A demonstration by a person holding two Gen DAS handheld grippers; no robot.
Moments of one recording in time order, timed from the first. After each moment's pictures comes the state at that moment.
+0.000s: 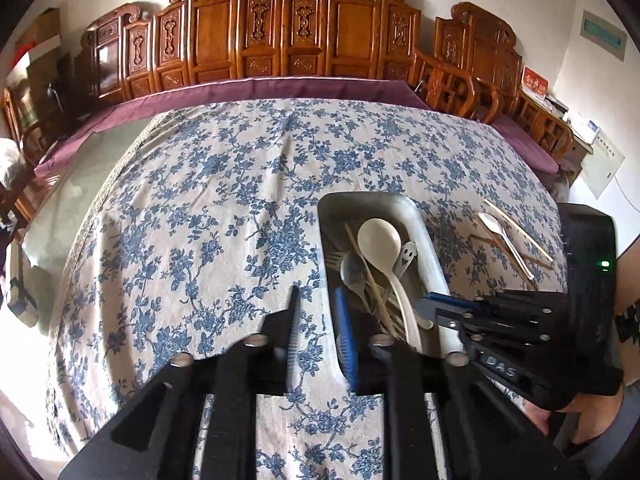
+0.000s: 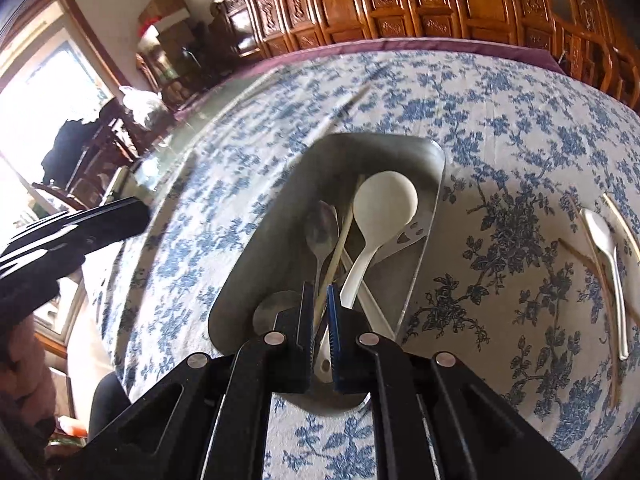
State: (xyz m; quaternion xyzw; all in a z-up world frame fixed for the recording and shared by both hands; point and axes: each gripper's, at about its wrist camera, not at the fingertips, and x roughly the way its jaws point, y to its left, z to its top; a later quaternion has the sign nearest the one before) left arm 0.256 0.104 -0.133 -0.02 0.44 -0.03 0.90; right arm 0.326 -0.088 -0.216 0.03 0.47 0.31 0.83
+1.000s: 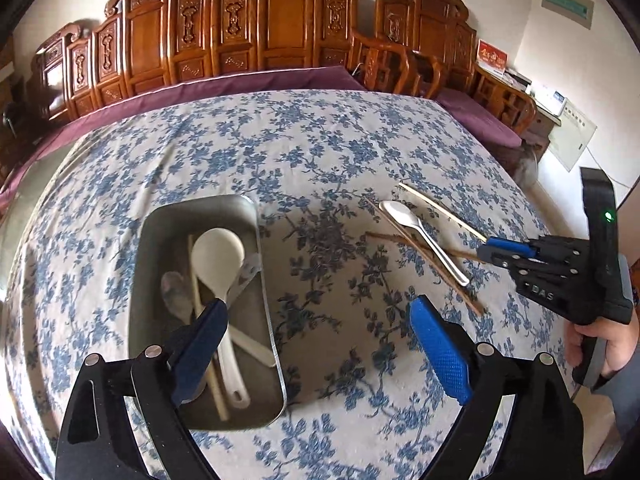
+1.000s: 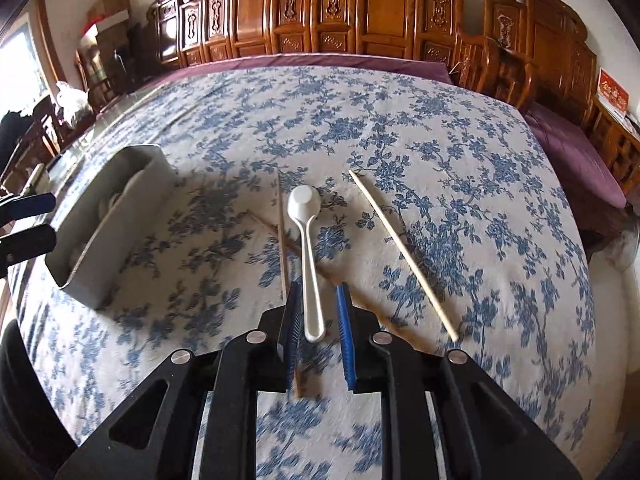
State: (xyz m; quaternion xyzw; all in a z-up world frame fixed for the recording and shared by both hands) left arm 0.291 -0.048 -0.162 0.00 0.45 -0.09 0.89; right arm 0.372 -0.310 -0.237 -0.05 0.46 0.18 0.87
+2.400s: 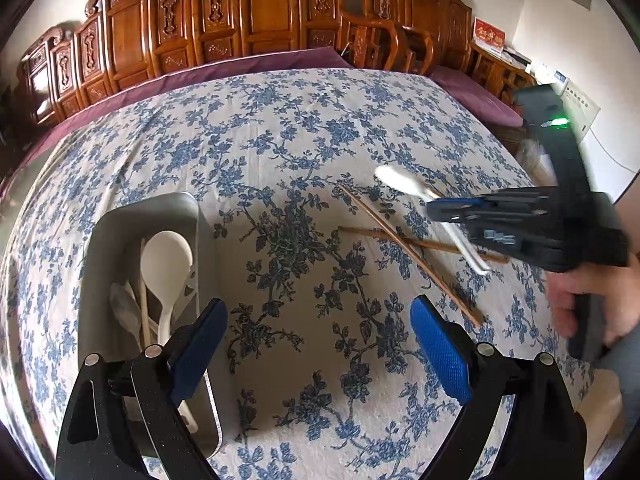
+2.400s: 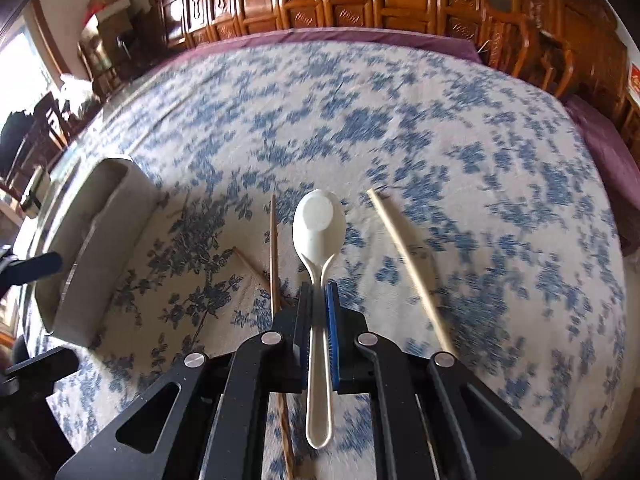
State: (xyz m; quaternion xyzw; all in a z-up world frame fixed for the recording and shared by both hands) left arm 0.316 -0.094 -0.188 0.02 0.47 -0.10 0.88; right arm 0.430 -0.302 -0.242 -0.04 0.49 0.21 0.84
